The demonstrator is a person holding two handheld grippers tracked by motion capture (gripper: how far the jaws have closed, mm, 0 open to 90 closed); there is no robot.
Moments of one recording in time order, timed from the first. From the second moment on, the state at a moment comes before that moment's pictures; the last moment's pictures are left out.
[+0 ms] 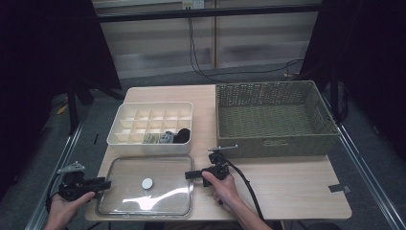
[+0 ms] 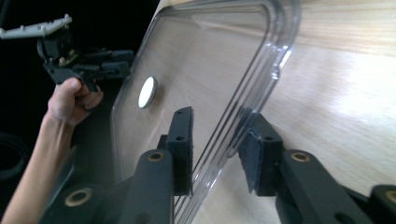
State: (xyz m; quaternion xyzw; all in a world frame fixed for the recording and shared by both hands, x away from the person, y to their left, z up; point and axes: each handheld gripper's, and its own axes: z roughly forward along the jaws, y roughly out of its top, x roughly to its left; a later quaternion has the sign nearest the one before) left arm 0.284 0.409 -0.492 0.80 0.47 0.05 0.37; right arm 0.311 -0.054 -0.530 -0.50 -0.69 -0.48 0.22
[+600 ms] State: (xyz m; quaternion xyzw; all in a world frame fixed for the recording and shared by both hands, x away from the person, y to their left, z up) left arm 0.285 0.412 -0.491 0.81 0.46 0.00 0.38; right arm 0.310 -0.059 -0.526 -0.48 -0.67 -0.52 0.22
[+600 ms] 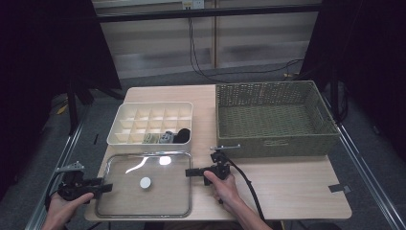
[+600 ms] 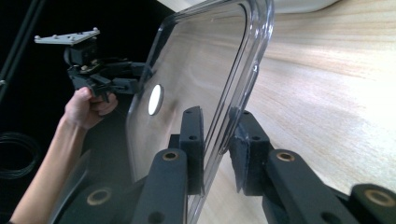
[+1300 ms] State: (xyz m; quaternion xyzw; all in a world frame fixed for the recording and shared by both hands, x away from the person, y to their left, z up) left arm 0.279 0.424 -0.488 0.78 0.48 -0.04 0.40; right arm 0.307 -0.057 -0.519 -0.48 -0.69 -0.51 0.18
